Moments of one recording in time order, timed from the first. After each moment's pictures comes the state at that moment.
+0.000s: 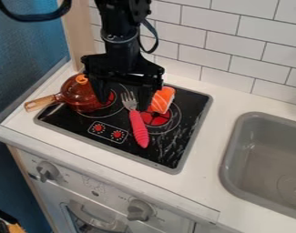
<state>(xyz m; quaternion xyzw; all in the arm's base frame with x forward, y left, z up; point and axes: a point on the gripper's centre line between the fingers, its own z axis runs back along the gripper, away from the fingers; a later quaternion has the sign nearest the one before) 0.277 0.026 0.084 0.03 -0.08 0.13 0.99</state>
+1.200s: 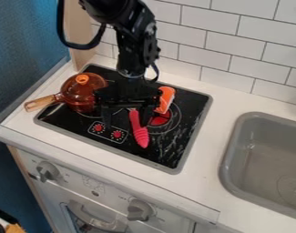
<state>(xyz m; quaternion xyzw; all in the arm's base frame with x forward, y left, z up) 0.307 0.044 0.006 0.08 -0.06 0.32 0.94</state>
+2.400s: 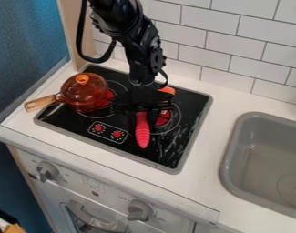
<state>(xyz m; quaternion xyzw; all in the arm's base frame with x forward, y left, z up) 0.334 0.041 -0.023 0.04 -0.07 0.29 0.95</state>
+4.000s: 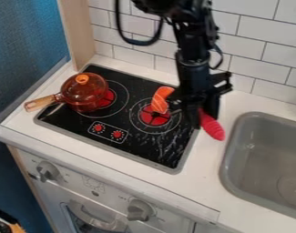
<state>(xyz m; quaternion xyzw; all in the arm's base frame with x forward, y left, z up) 0.346 -0.070 0.022 -0.10 0.03 0.43 0.90</state>
